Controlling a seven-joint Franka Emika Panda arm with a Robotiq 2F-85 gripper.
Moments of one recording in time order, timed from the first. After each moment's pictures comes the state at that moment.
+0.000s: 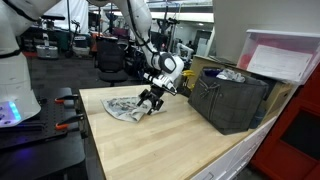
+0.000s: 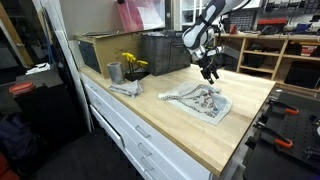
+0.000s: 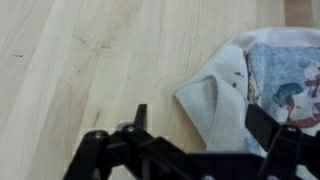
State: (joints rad) arm -0.18 0.78 -0.07 -1.65 -0.14 1.82 -0.29
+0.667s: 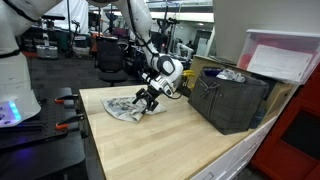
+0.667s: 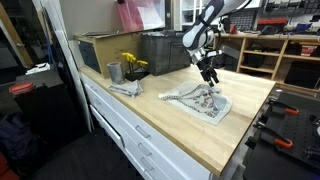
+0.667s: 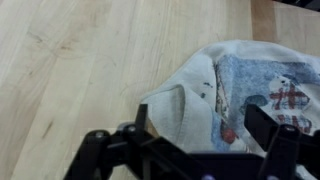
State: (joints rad) arm -0.20 0.80 -0.03 -1.65 -0.06 1.77 -0.37
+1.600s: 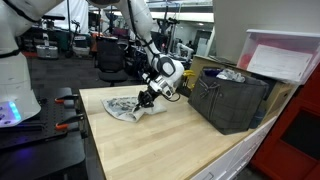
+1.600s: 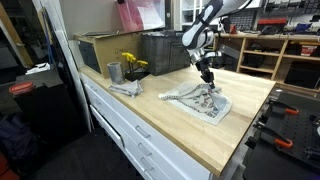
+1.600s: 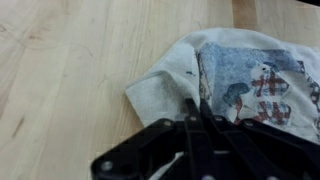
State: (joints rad) arm -0.22 0.81 -0.01 -1.63 0.01 1.77 -0.37
